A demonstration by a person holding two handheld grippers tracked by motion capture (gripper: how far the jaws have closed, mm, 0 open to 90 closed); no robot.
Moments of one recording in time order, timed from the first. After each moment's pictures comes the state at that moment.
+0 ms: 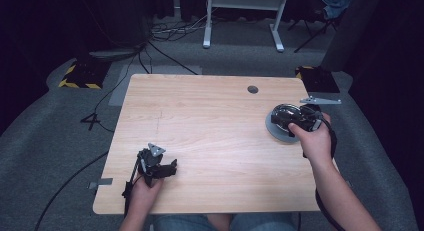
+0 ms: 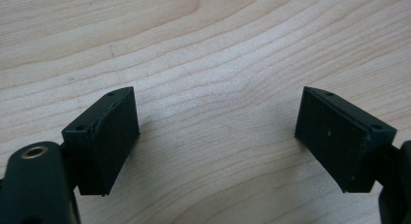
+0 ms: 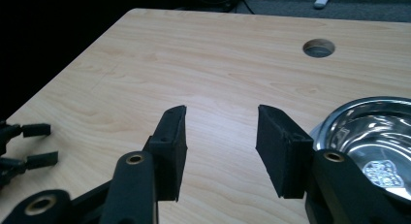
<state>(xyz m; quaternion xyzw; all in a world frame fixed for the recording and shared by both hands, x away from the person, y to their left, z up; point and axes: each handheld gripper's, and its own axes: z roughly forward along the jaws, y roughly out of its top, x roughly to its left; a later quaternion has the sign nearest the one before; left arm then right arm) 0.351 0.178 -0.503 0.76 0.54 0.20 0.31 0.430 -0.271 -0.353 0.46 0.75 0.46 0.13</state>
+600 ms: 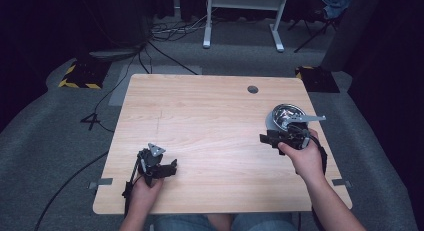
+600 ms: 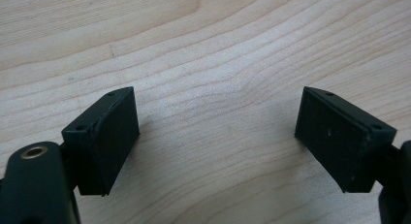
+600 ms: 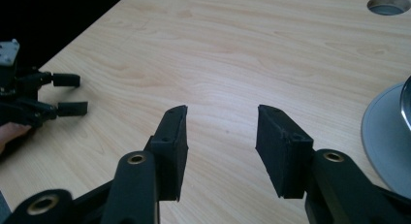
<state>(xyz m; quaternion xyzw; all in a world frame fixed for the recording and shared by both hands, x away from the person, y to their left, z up) 0.351 0.178 -0.503 0.76 0.54 0.20 0.31 0.400 -0.248 -0.386 0.43 0.78 0.44 0.09</state>
